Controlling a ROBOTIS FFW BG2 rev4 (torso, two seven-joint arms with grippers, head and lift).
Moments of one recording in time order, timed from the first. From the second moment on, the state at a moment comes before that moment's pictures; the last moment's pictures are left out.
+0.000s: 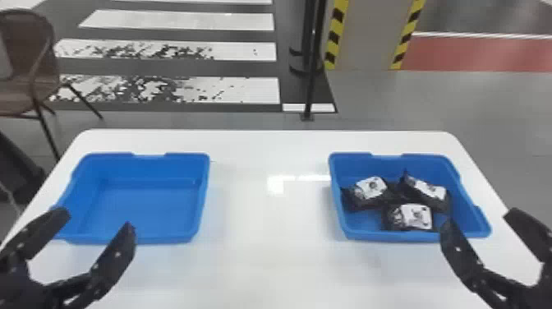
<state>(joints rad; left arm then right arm) 0.82 0.00 0.31 -2.42 0.22 0.11 -0.47 0.82 0.00 -0.29 -2.29 -0.22 -0.11 0.39</state>
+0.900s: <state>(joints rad) 0.82 0.00 0.31 -2.42 0.23 0.12 -0.47 0.82 0.00 -0.29 -2.30 -0.22 -0.11 0.39</state>
